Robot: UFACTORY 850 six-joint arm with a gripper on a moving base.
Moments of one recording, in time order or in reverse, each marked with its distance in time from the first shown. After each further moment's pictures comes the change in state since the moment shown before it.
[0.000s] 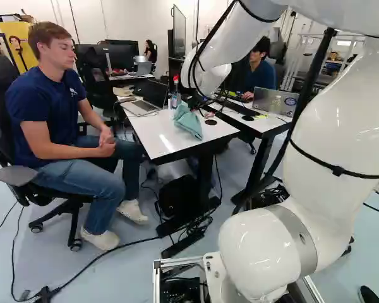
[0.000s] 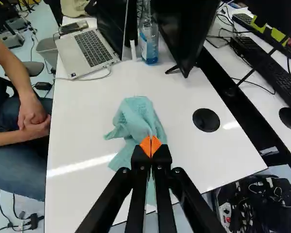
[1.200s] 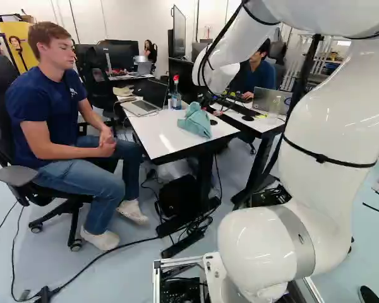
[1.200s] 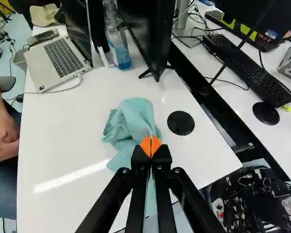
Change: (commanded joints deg) arm -6.1 -5.6 -5.8 0.0 0.0 0.0
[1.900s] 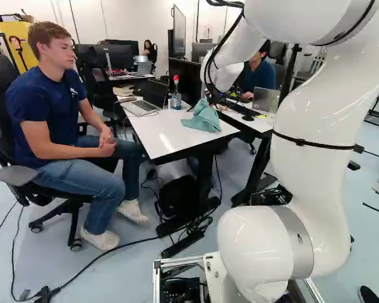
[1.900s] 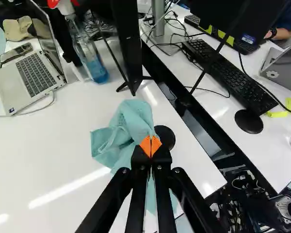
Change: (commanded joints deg) arm -4.7 -8.1 -9.0 0.0 0.0 0.0
